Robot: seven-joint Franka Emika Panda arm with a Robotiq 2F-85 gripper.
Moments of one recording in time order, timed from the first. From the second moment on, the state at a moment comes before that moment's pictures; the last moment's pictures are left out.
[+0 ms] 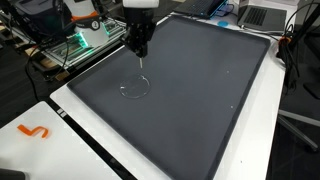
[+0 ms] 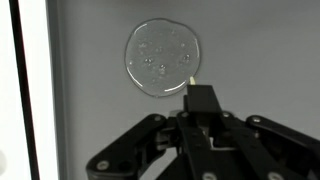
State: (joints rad) arm -0.11 0.07 -0.09 -2.20 -0.07 2.14 -0.20
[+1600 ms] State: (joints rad) arm -0.12 0.38 -0.11 -1.99 -0.09 2.13 -0.20
